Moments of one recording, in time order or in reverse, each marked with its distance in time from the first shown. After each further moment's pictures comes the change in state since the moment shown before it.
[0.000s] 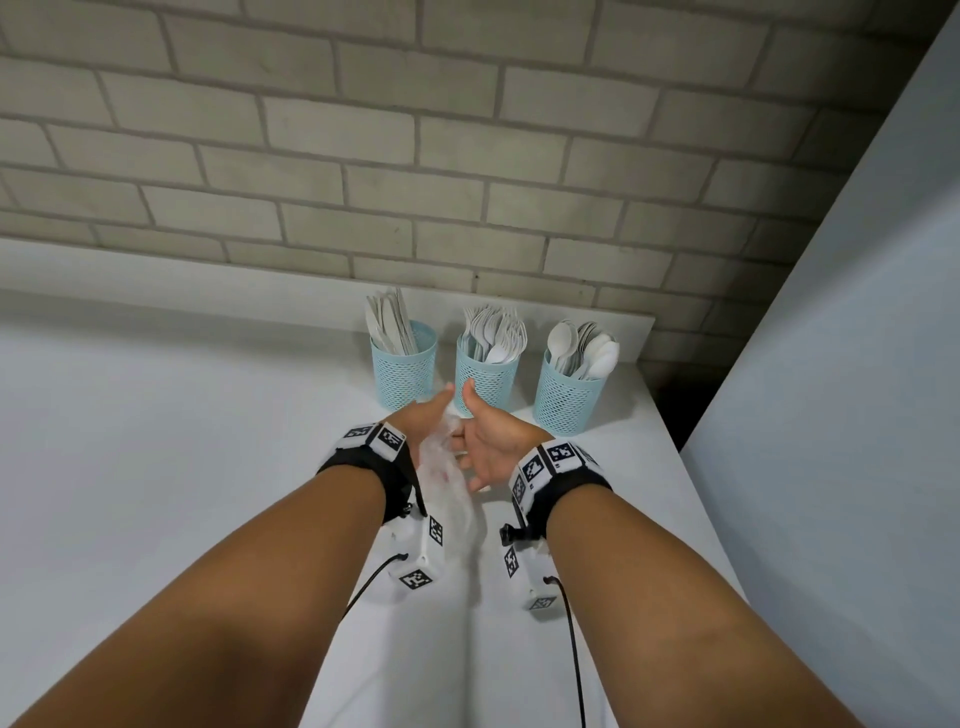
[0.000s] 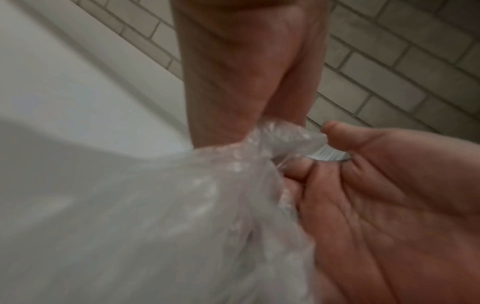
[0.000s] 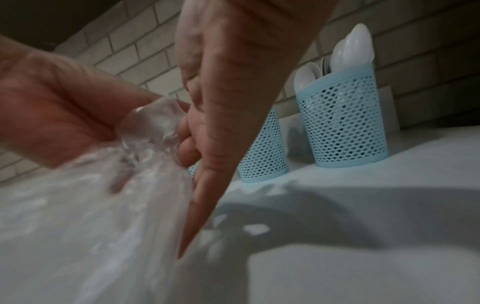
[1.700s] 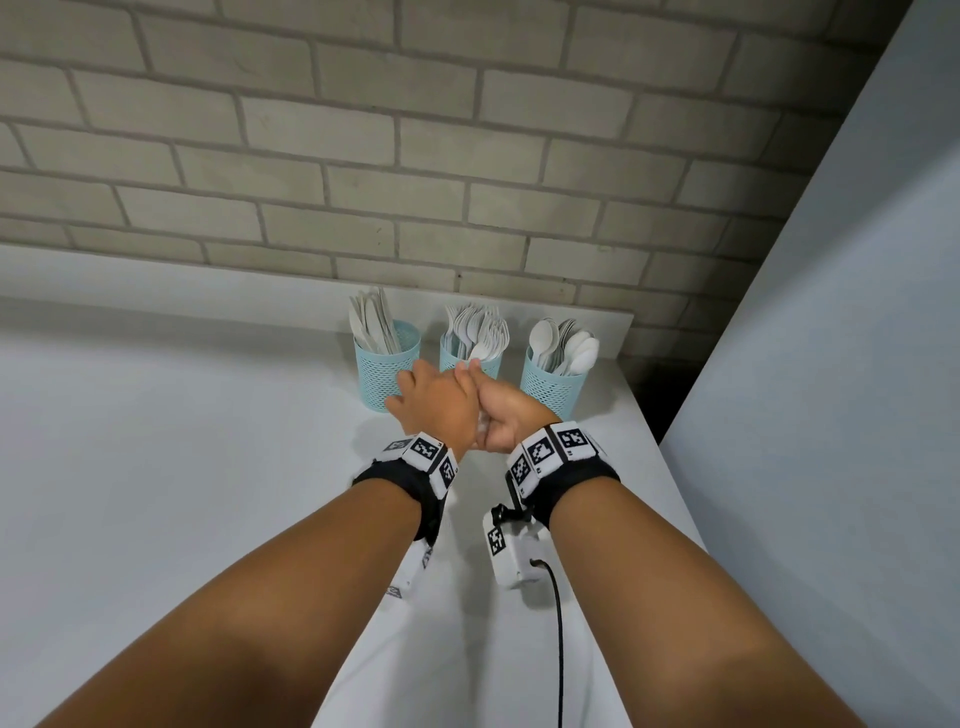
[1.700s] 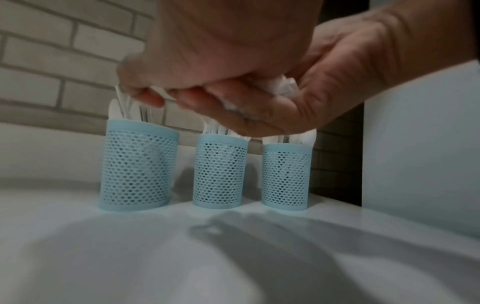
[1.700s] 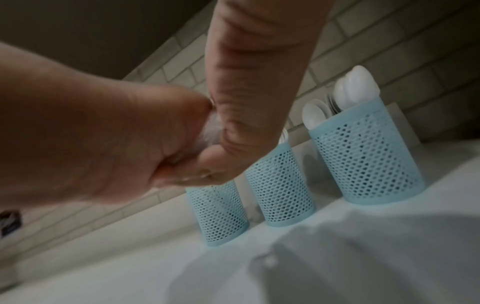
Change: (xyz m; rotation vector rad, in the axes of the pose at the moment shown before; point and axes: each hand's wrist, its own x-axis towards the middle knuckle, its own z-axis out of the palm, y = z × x) left_hand -0.049 0.020 0.060 0.671 0.711 0.462; right_hand -0.036 -0.023 0.002 0.296 0.232 -0.138
